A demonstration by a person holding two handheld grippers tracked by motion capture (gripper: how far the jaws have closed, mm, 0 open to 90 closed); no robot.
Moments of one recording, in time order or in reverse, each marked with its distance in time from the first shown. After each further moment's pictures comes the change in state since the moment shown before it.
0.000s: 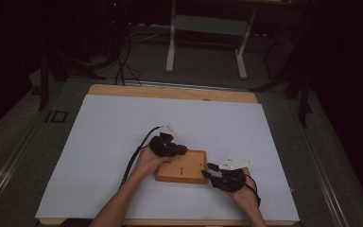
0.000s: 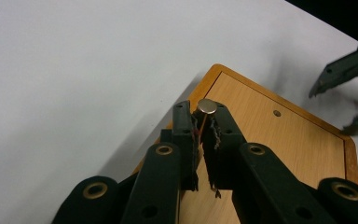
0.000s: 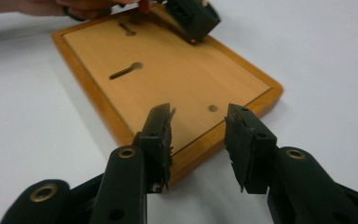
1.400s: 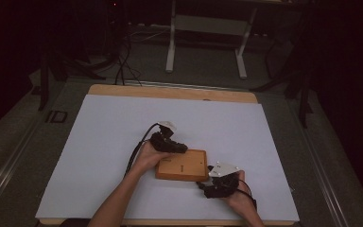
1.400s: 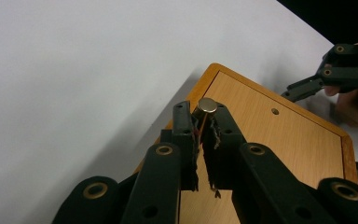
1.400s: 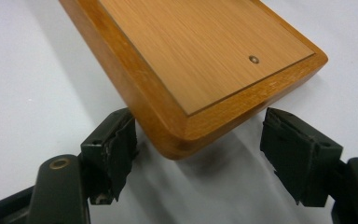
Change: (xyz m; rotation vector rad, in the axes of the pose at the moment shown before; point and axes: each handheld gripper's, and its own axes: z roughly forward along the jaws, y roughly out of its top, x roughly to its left) left arm 0.014 0.010 0.002 0.056 -0.080 -0.098; right arm 0.012 -0.012 0.022 0.122 -0.046 -0.120
